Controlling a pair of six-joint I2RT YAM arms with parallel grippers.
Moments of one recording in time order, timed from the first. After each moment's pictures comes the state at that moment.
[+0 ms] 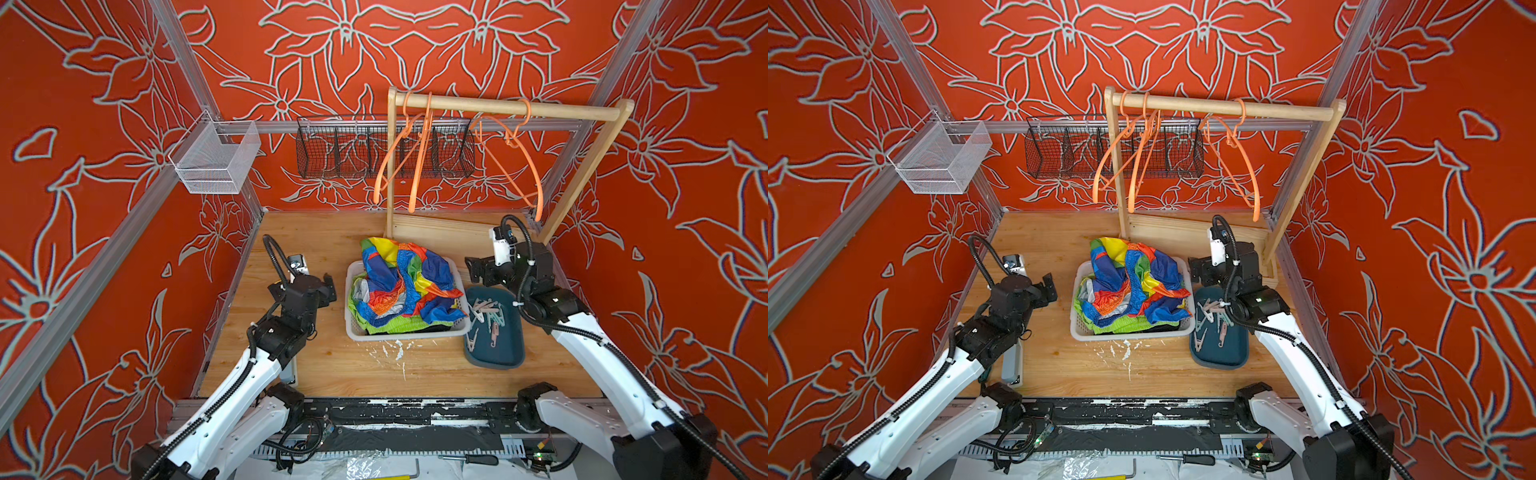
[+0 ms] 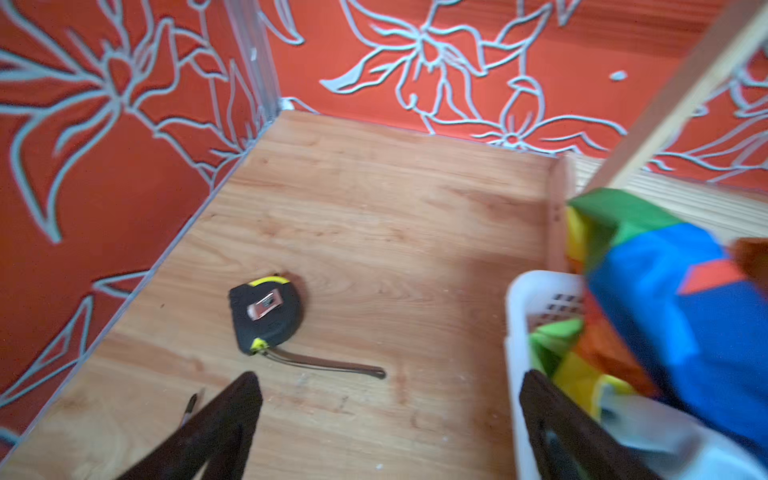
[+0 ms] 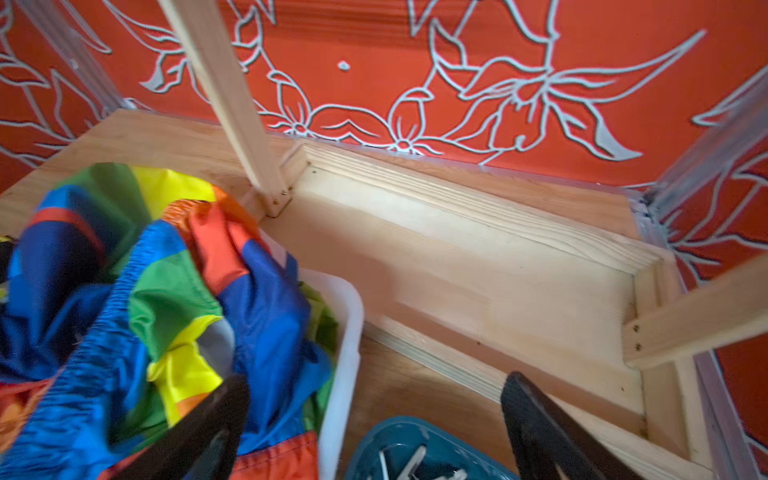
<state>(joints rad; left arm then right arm) -0.32 0.82 0.61 -0.33 -0.55 -0.36 0.24 1.02 0.86 -0.32 0.02 0.05</state>
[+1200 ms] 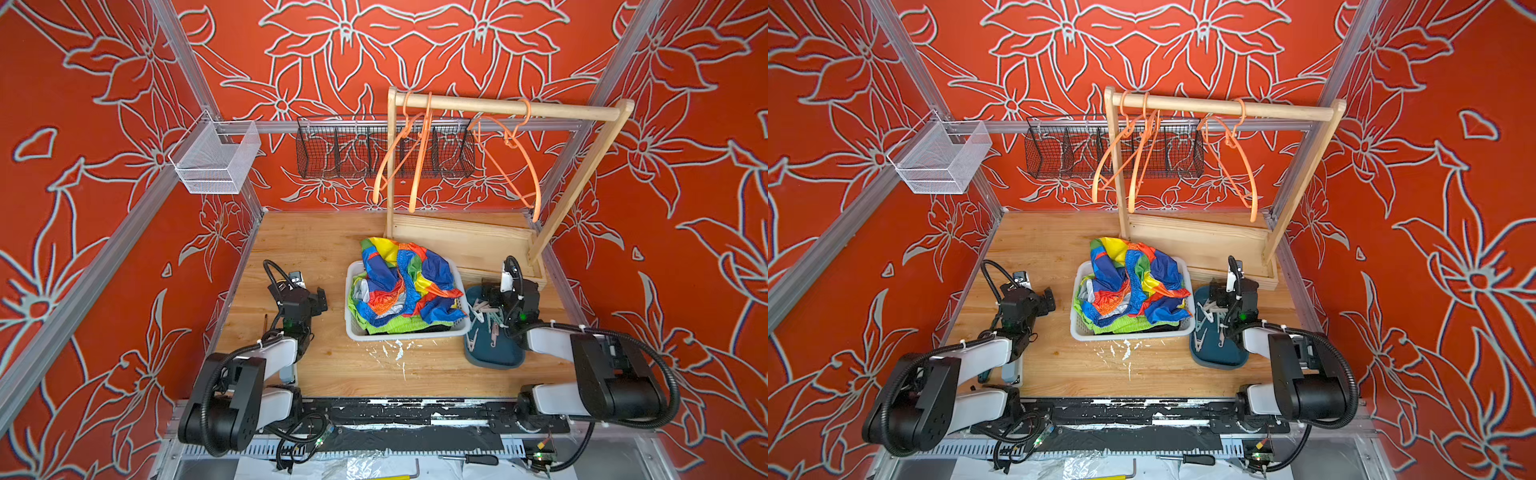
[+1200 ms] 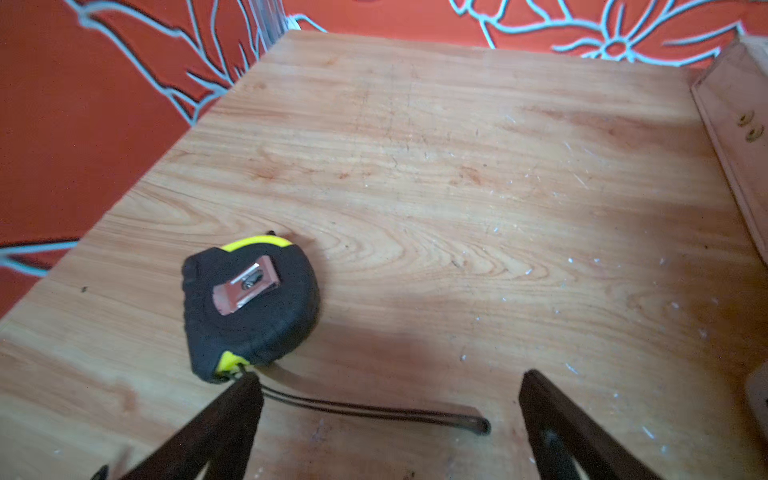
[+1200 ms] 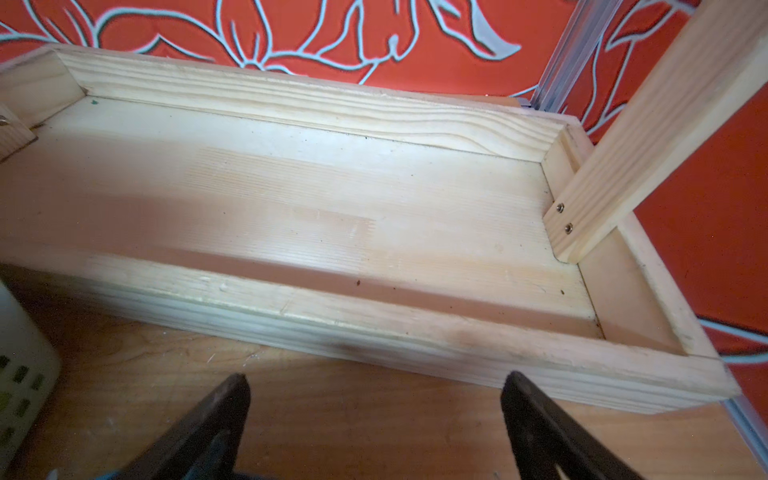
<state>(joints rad) -0.04 1.28 0.28 0.50 -0.26 -0.13 0.03 1.39 0.32 0.68 0.07 -0.02</state>
